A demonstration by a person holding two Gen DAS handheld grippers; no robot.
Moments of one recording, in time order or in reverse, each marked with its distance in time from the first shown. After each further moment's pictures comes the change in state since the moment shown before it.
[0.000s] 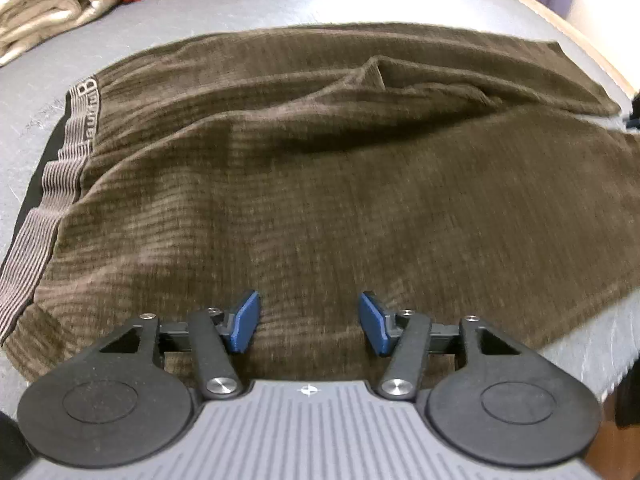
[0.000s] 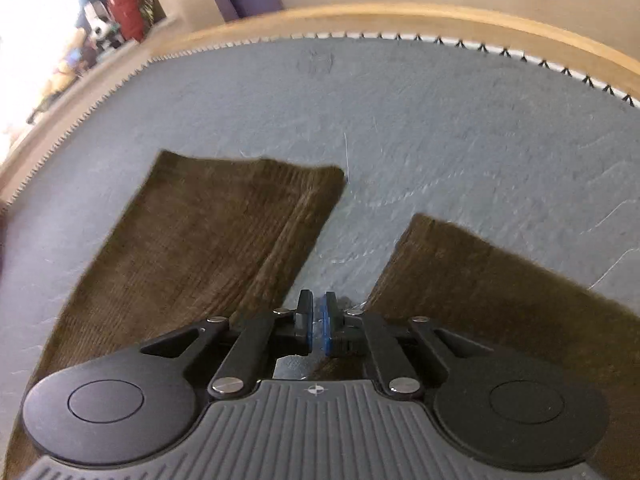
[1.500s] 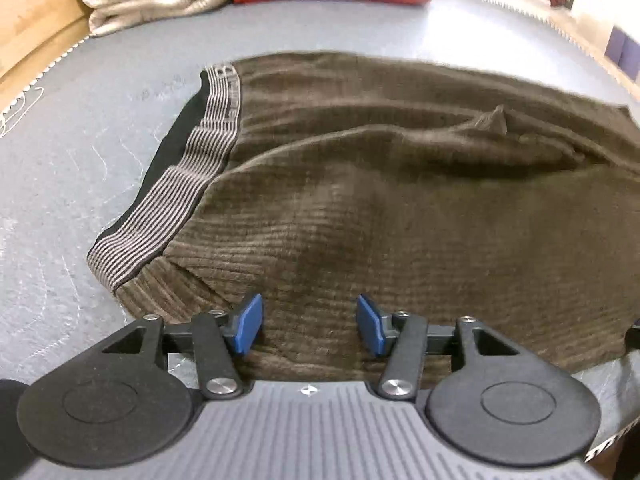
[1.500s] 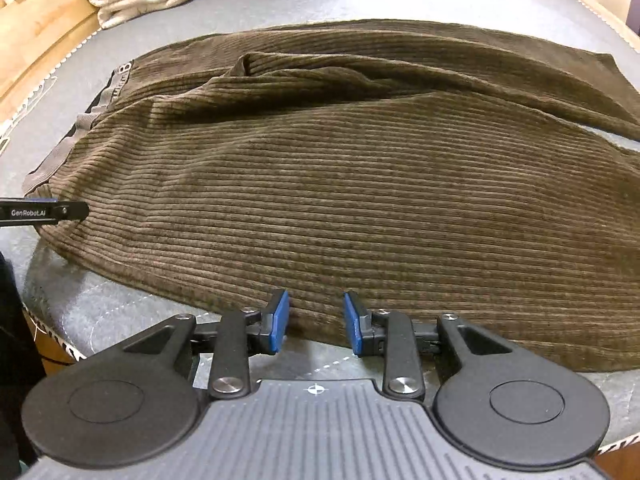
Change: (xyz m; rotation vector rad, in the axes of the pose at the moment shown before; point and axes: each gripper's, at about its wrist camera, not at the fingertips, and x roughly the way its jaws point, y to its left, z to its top) left arm -0.040 0.053 -0.028 -0.209 -0.098 0.166; right arm -0.239 0.075 -0.316 -0.975 0.365 0.493
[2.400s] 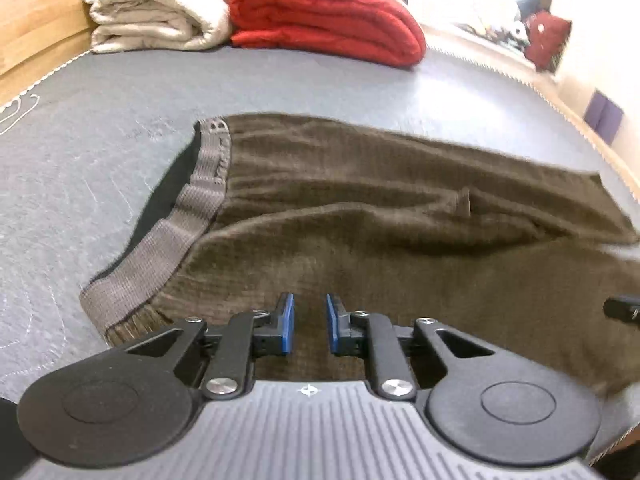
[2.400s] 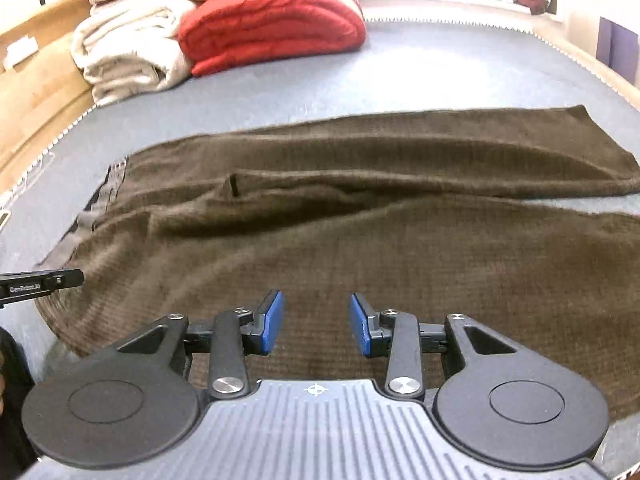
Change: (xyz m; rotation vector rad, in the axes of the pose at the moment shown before) left arm -0.028 0.010 0.022 -0.107 -0.137 -0.097; right arm -0.033 -0.011 0.040 0.064 -0.230 -0.008
